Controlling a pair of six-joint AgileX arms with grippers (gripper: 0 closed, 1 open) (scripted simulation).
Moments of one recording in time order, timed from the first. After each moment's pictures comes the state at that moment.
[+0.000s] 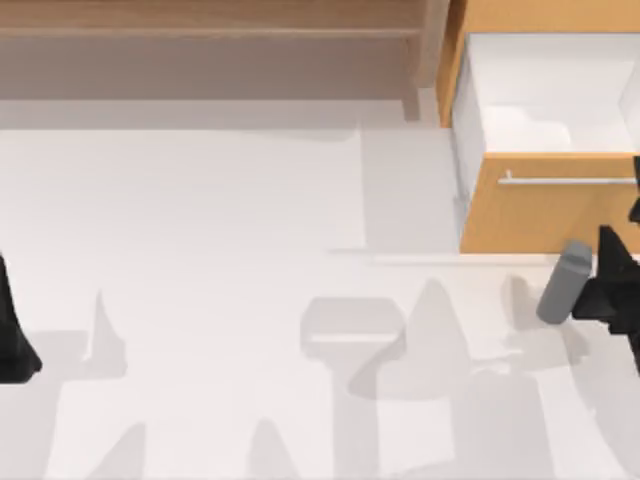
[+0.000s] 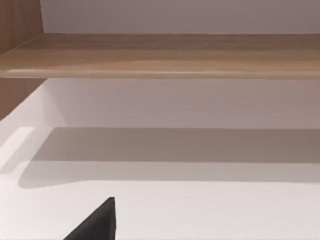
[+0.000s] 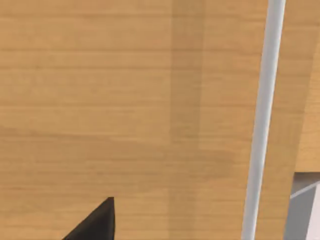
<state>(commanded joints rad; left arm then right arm) 0.00 0.00 0.00 0.00 0.00 0.00 0.35 1.98 0.22 1.76 0.38 -1.56</state>
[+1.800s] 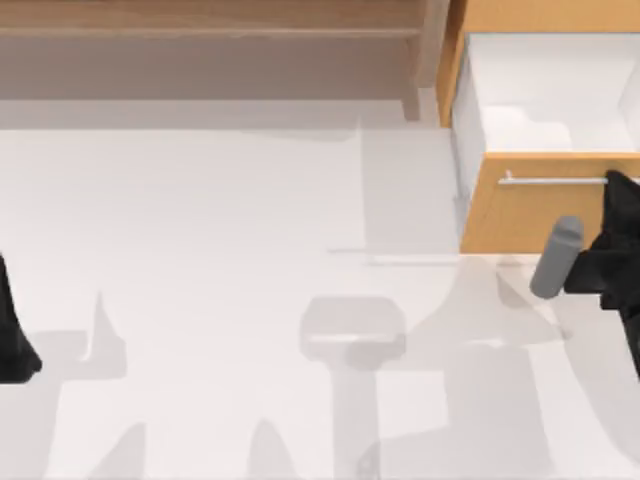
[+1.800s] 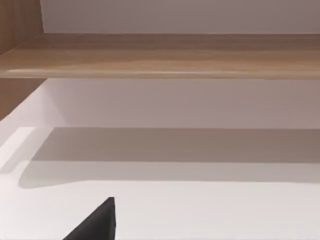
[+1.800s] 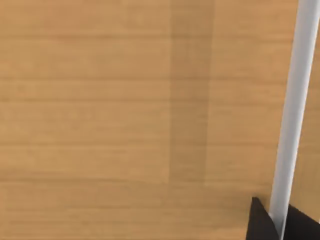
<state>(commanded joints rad) 0.00 0.00 0.00 0.00 0.00 0.00 0.31 1.99 0.31 1.68 0.34 -1.56</state>
